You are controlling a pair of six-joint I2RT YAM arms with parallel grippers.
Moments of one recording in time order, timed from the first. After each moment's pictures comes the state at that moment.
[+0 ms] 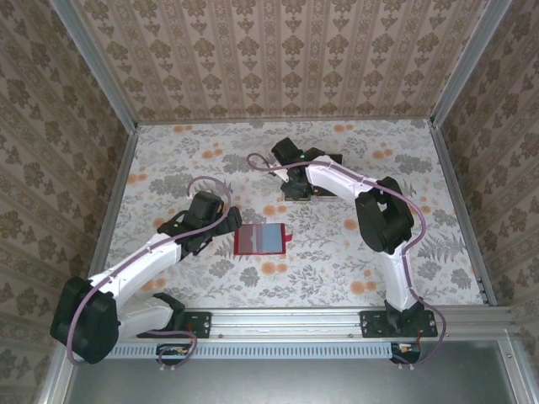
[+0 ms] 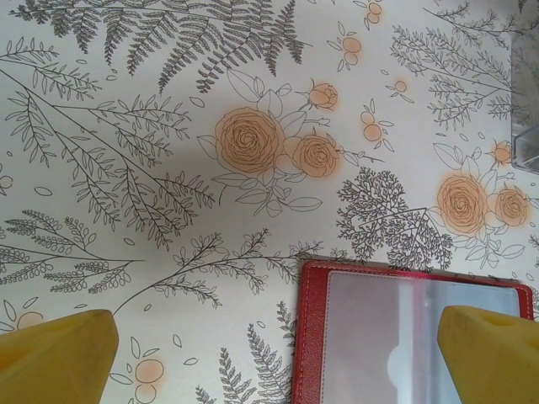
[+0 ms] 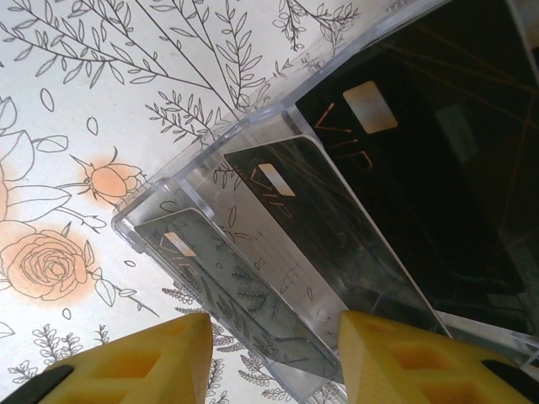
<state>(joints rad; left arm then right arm) -0.57 1.13 0.64 -0.39 -0.17 -0.67 0.58 2.12 1.72 -0.81 0.25 -0.34</state>
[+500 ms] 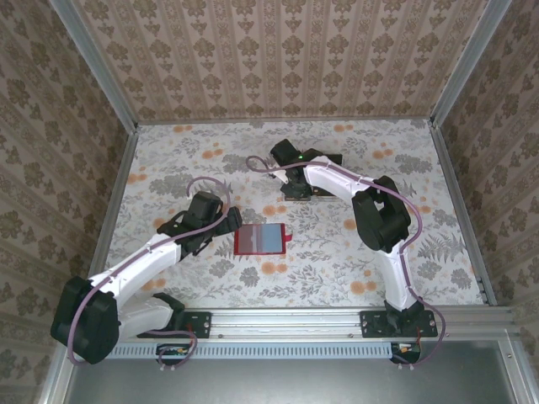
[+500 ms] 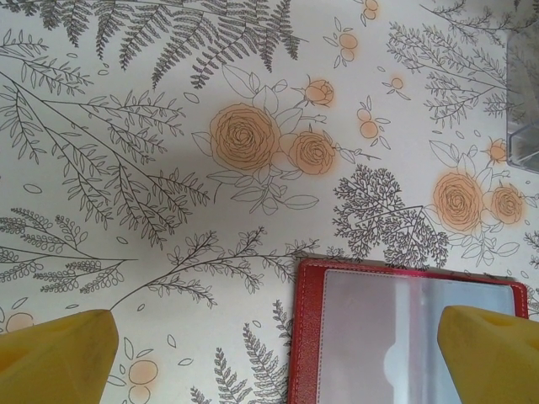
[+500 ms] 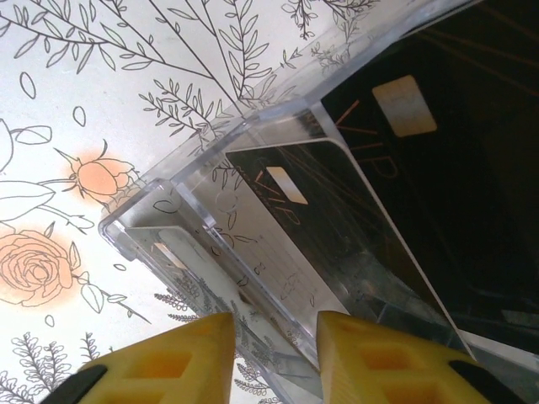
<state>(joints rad) -0.56 1.13 0.62 -0.37 -0.15 -0.67 0.58 2.15 1.73 -0.82 0.26 -0.36</state>
